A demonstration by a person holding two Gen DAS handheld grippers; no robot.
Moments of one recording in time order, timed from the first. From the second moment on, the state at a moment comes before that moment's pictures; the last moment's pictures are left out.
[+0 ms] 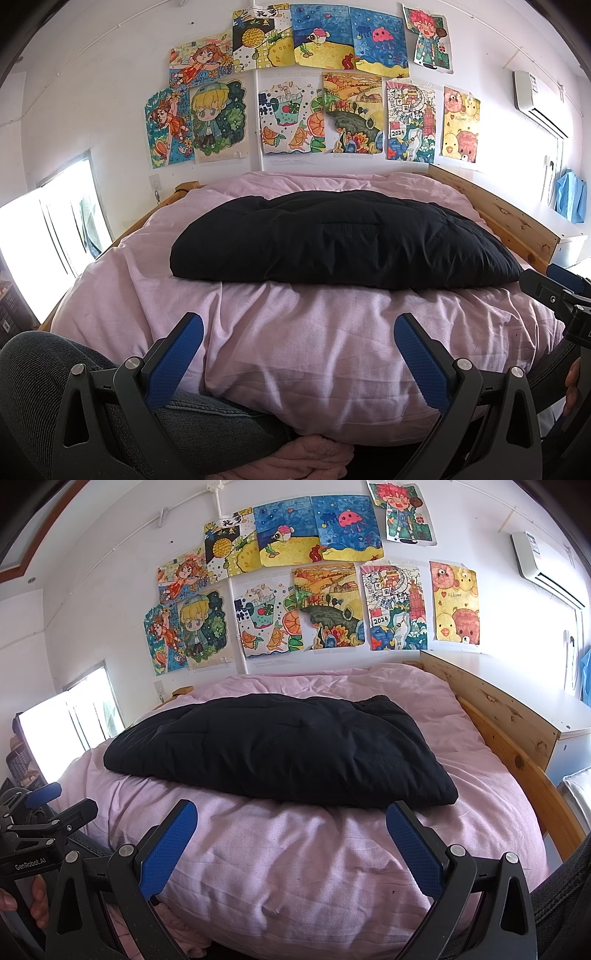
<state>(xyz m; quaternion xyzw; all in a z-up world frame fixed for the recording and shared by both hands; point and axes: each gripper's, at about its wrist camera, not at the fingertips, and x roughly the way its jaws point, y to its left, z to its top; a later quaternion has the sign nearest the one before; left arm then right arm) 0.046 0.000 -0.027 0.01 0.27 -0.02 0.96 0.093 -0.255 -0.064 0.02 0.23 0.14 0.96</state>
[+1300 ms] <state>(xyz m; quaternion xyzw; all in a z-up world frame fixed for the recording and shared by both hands) 0.045 0.004 -0.024 0.00 0.27 0.00 0.96 0.093 -0.253 -0.064 0.02 0.23 0.14 0.96</state>
